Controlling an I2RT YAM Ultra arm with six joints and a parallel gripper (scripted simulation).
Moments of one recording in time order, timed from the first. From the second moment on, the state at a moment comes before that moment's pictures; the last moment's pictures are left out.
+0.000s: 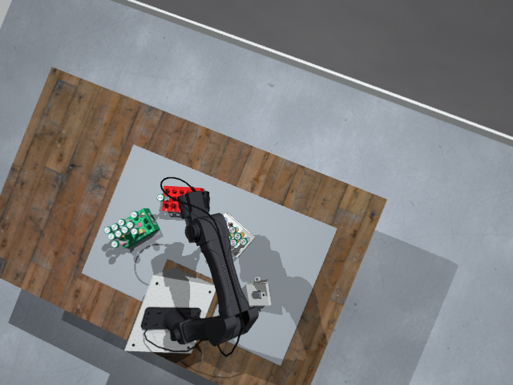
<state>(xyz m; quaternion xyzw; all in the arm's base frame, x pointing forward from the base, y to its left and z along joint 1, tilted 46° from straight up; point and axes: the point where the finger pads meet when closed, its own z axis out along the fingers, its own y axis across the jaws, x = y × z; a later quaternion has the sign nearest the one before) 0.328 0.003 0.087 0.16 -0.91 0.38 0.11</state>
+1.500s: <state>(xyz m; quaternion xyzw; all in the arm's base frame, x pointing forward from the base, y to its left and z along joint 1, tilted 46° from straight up) 0.326 -0.009 0.076 0.16 -0.90 0.38 0.12</state>
